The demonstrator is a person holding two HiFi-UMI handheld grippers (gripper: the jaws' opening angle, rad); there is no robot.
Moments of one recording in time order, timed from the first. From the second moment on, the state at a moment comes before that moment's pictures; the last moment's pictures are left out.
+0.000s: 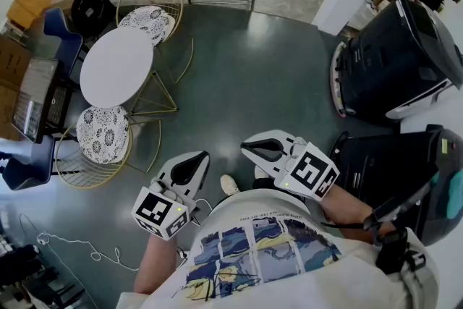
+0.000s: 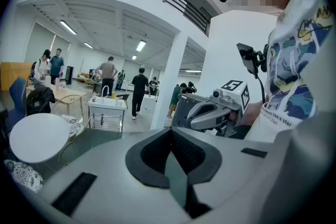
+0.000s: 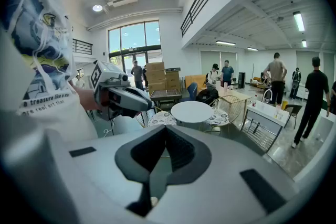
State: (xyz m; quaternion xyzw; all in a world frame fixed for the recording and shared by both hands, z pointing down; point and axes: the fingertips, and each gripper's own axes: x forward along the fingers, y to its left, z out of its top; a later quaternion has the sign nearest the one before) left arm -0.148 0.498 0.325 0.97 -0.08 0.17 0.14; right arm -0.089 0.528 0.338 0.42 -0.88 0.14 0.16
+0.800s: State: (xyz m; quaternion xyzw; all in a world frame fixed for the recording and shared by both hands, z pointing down) left arm -0.017 0.489 0.331 0.97 -0.12 0.17 0.14; right arm 0.060 0.530 0.356 0.46 -0.87 0.14 0.12
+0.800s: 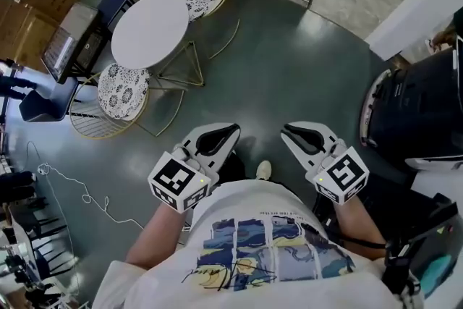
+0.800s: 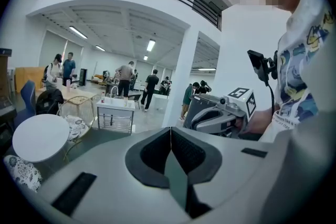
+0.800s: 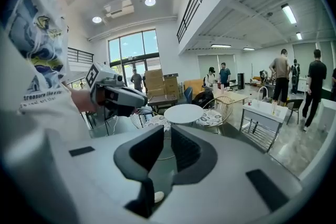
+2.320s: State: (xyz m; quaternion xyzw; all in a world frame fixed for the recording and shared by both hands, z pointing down) left arm 0.024 -0.046 0.366 0.95 -0.24 0.13 0.15; right arm 0.127 -0.070 0.420 0.35 -0.90 0.15 0.21
